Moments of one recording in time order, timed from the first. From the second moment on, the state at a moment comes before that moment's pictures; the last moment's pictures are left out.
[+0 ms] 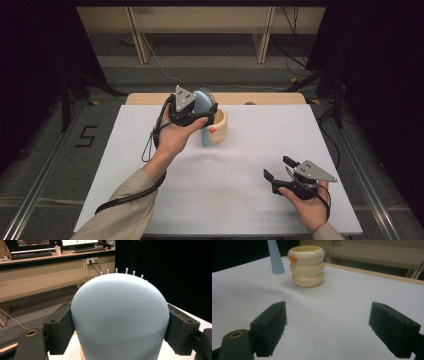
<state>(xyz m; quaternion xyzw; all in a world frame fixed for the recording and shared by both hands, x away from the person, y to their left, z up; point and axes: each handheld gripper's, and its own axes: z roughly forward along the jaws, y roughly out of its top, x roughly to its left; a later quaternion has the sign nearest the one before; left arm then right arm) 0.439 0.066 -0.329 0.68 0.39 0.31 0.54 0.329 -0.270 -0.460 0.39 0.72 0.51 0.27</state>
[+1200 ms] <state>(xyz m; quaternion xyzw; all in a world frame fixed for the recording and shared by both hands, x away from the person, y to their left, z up) 0.459 0.061 -0.310 0.68 0.39 0.31 0.54 0.331 -0.269 -0.463 0.39 0.72 0.51 0.26</state>
